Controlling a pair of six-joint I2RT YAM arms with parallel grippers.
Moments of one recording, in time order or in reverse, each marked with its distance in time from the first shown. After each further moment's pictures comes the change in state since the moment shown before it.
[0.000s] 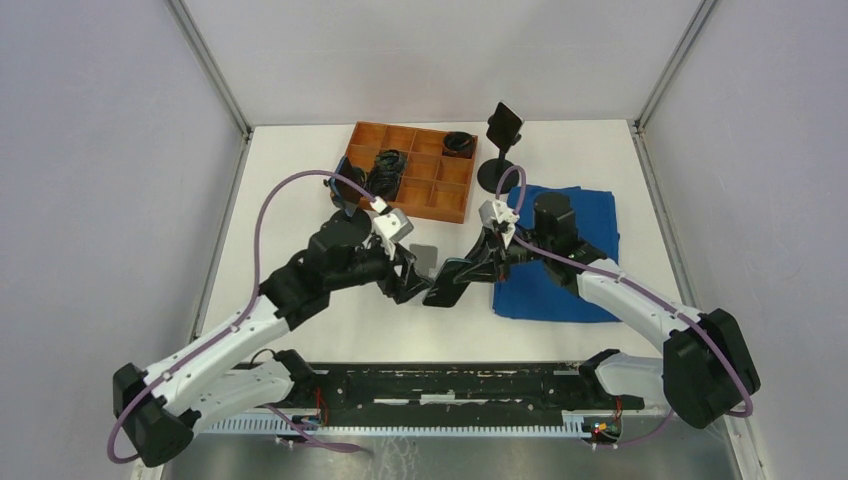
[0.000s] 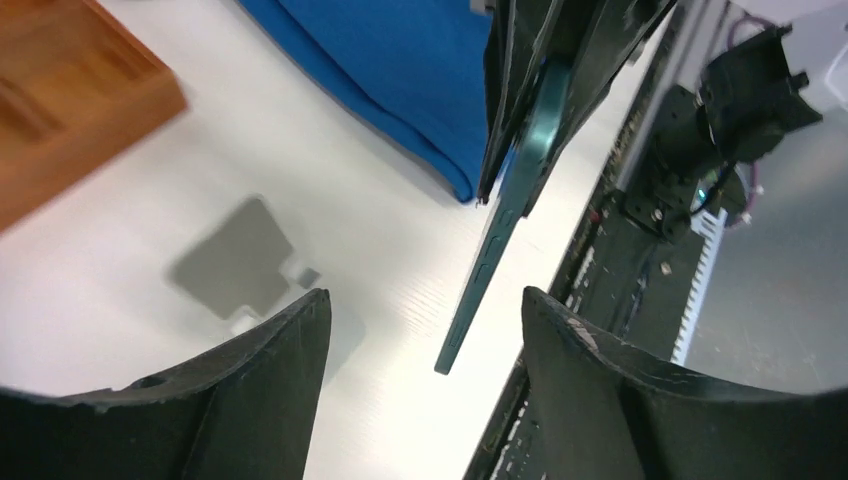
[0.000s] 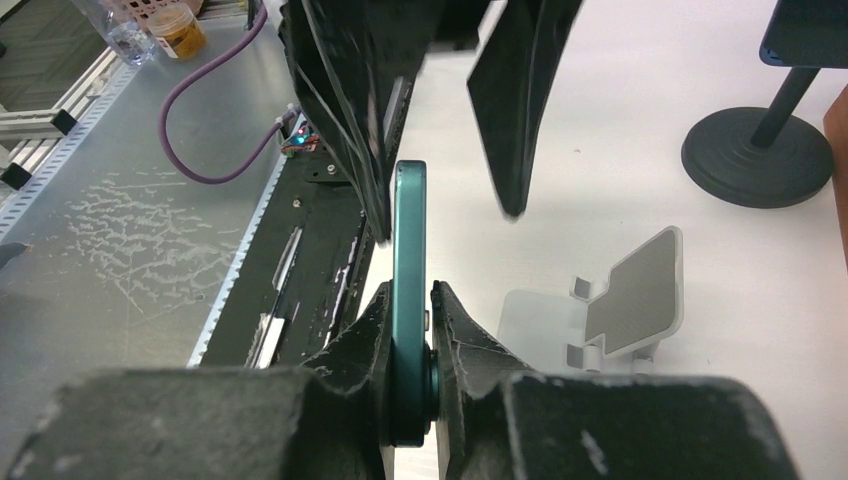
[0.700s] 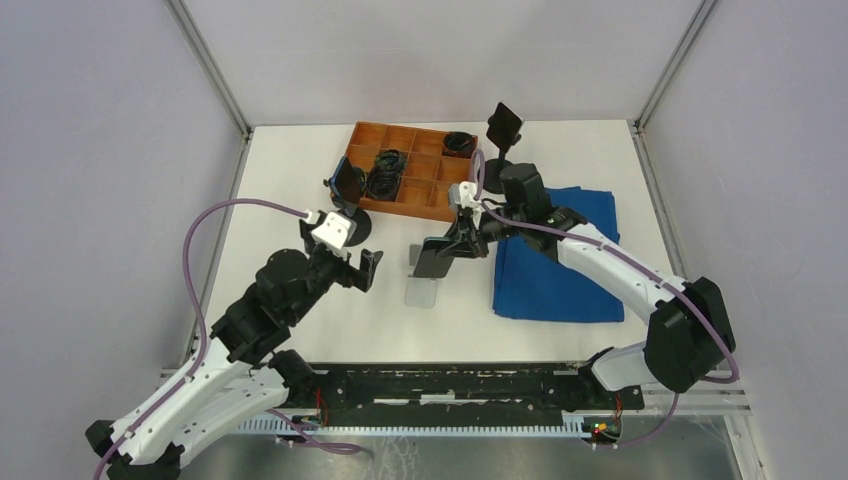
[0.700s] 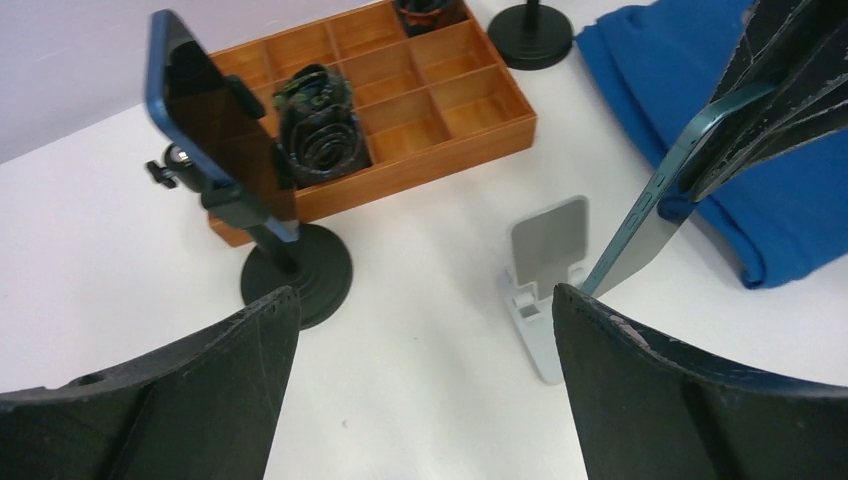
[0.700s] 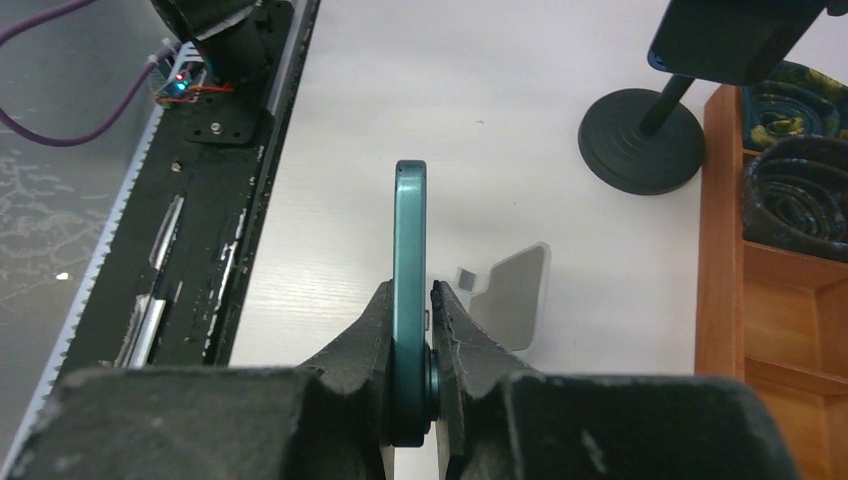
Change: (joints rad) left arm 0.005 -0.368 -0.026 -0.143 -0.642 0.158; right arm 0.072 0.187 0.352 -0.439 0.216 -0.370
